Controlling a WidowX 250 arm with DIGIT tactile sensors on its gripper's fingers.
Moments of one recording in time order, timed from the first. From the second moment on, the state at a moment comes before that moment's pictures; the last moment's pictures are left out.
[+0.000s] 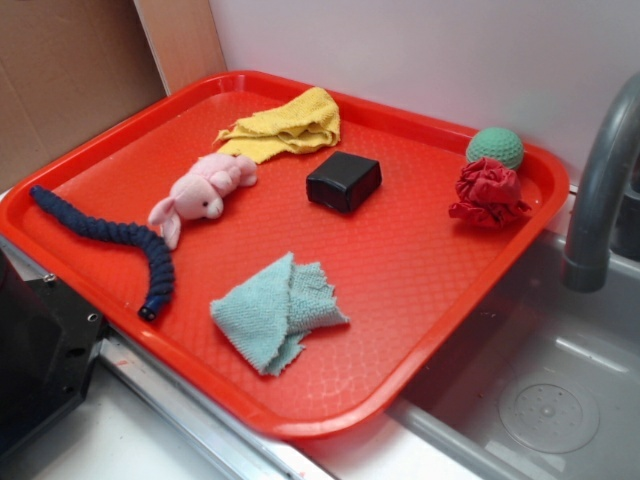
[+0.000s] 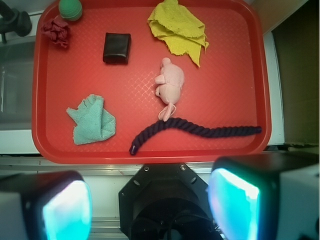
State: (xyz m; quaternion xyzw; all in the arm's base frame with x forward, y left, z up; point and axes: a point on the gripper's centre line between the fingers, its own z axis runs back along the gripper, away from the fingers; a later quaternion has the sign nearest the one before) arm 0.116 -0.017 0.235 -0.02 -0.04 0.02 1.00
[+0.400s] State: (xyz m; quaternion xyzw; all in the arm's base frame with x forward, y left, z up) arm 0.116 -0.017 0.229 -0.02 -0.04 0.02 1.00
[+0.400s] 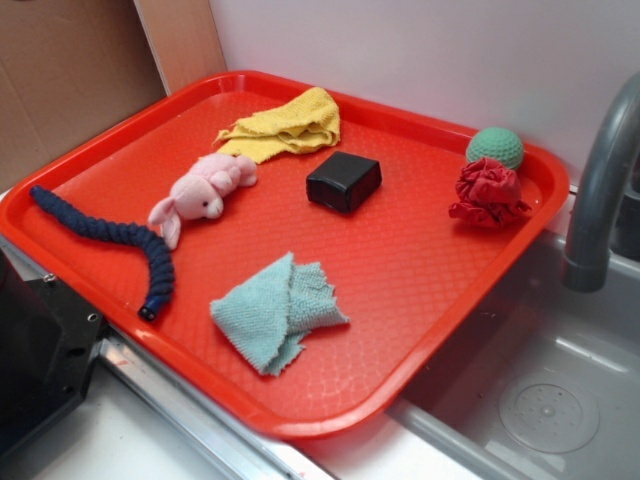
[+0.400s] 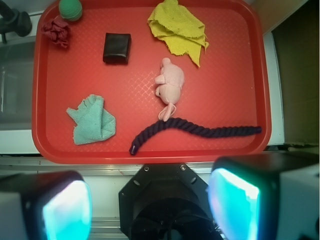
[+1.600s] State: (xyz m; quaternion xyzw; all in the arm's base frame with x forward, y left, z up) arm 0.217 -0.025 0.125 -0.04 -0.02 0.18 0.98
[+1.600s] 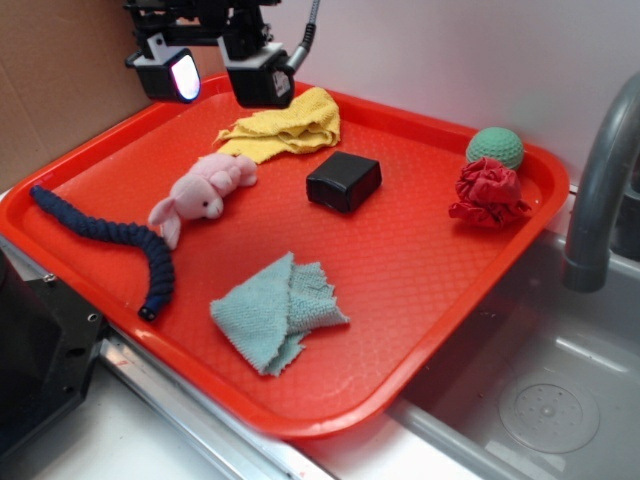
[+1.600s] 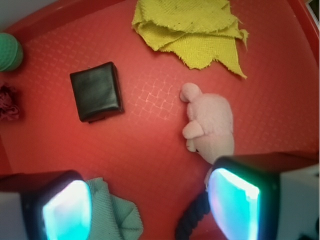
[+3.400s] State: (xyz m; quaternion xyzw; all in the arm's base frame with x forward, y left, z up) arm 0.287 -0.066 0.017 0.00 0.04 0.06 1.00
